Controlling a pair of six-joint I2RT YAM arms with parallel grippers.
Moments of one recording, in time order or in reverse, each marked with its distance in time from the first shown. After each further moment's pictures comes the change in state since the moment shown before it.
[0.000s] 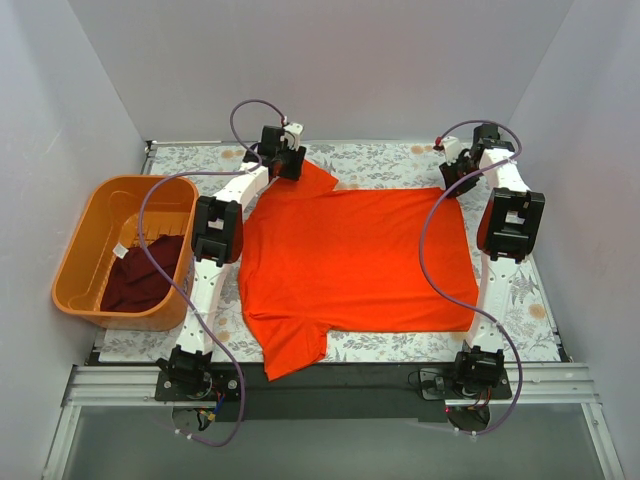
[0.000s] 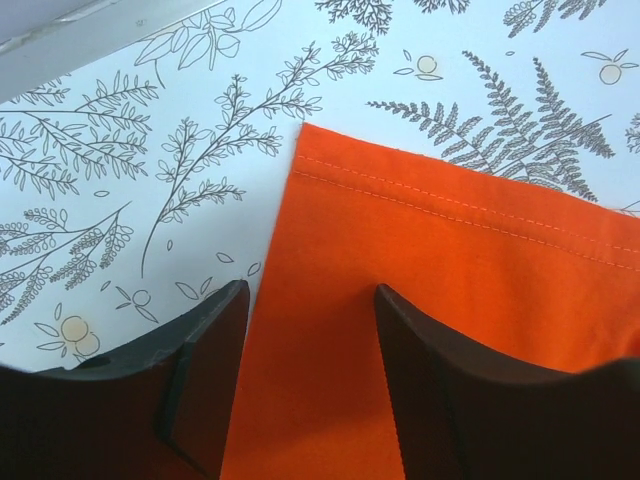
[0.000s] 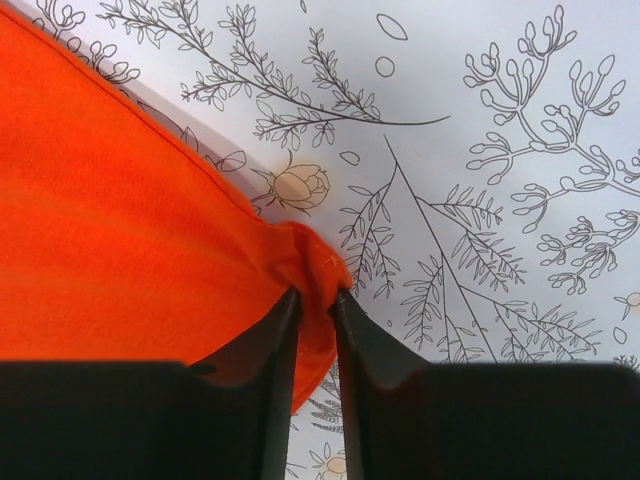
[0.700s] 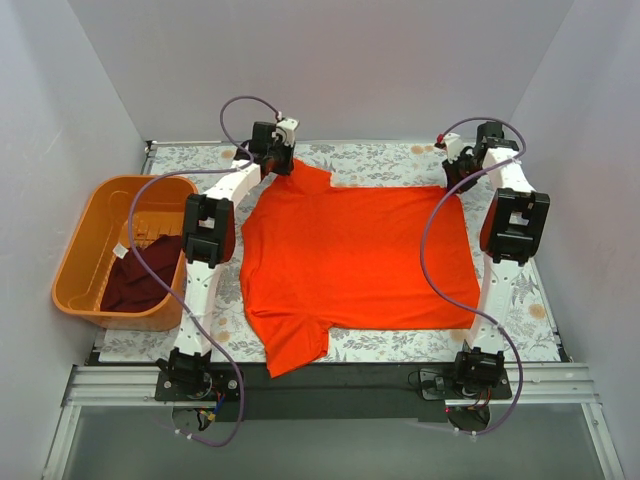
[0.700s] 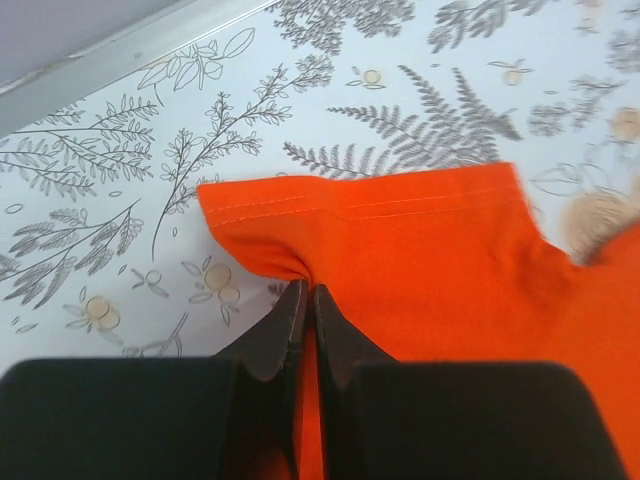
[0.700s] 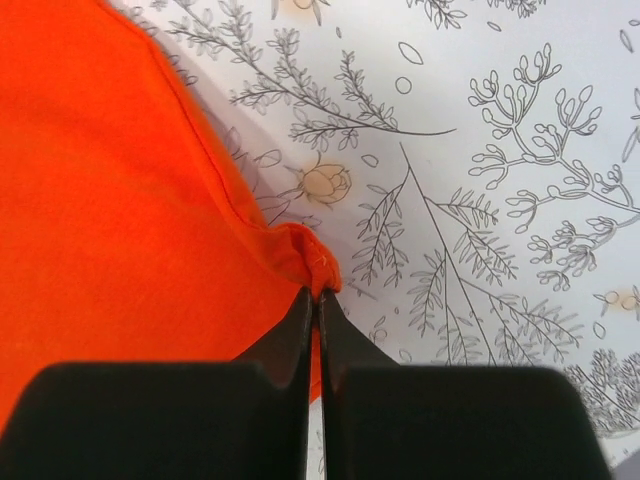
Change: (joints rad) left arm 0.016 -0.093 -0.108 0.052 0.109 0.011; right arm -0.002 -0.047 -0.043 0.018 -0.057 -0.032
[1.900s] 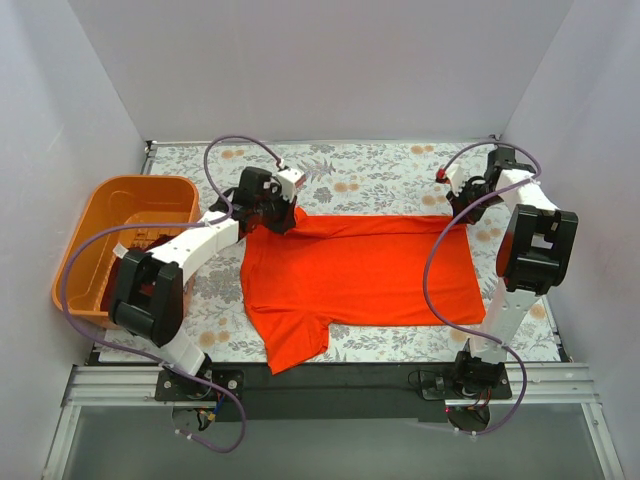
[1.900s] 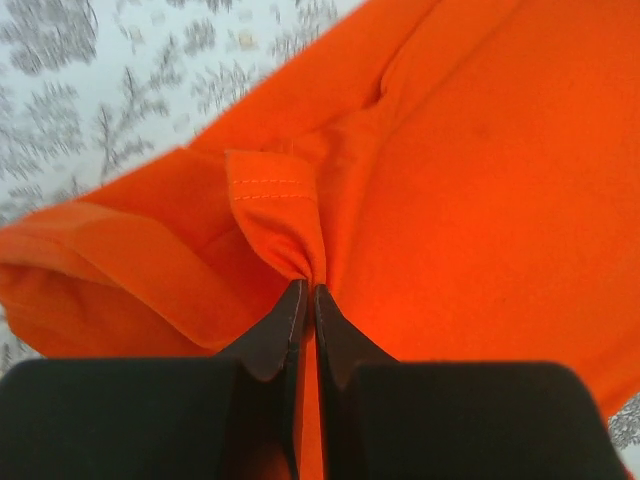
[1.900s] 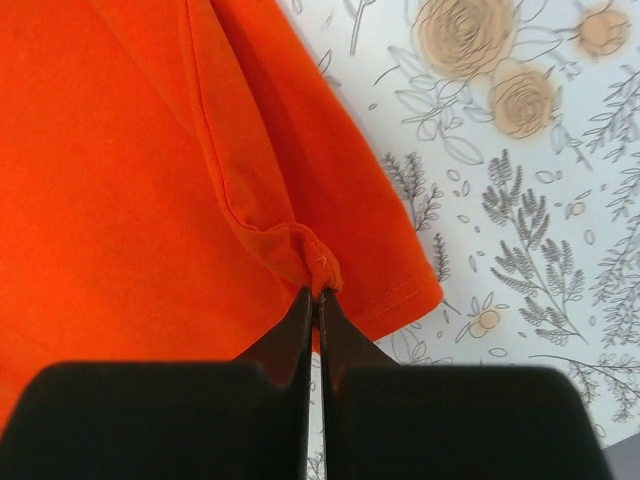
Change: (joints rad) left arm -0.140 -0.915 -1.012 0.015 0.078 0.012; right arm -0.039 -0.426 -0.560 -0.007 -0.082 -0.341
